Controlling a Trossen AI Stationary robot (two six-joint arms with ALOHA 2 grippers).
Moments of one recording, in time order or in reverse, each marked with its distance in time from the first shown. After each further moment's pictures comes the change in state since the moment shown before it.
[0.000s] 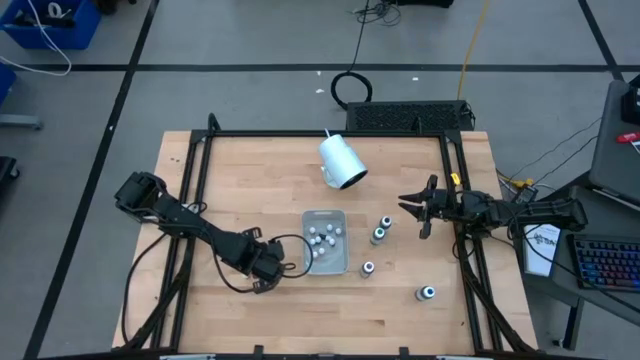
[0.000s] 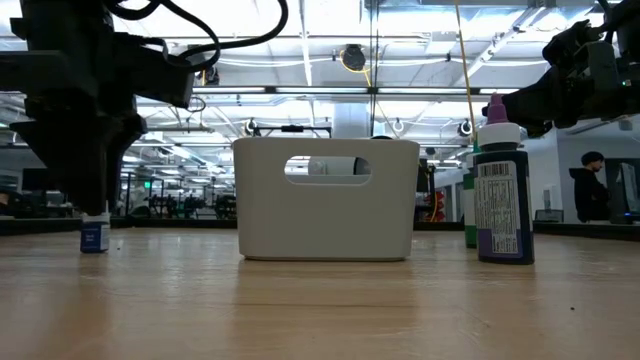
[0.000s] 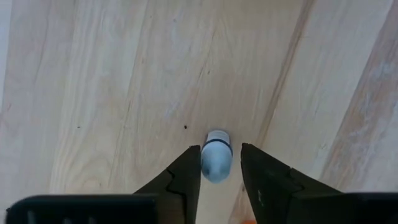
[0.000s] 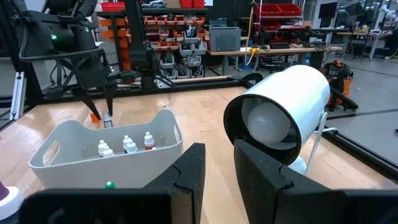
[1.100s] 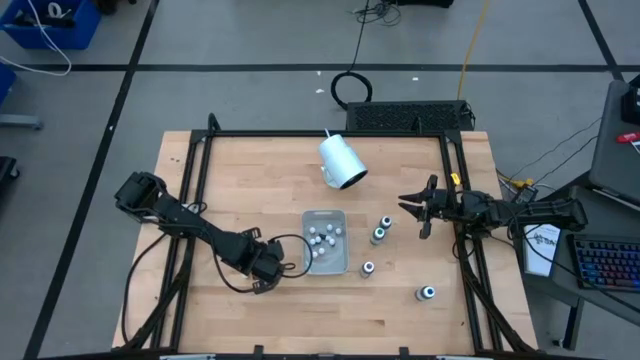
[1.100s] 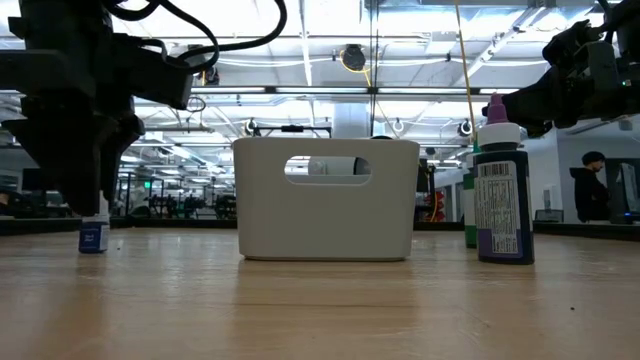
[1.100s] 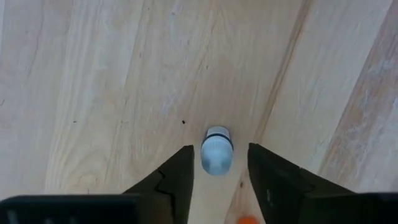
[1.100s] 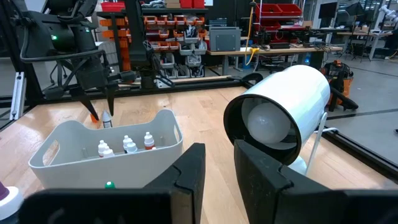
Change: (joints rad) left arm 0.000 0.000 0.000 -0.005 0.015 -0.012; right arm 0.000 0.000 0.000 0.000 0.000 0.000
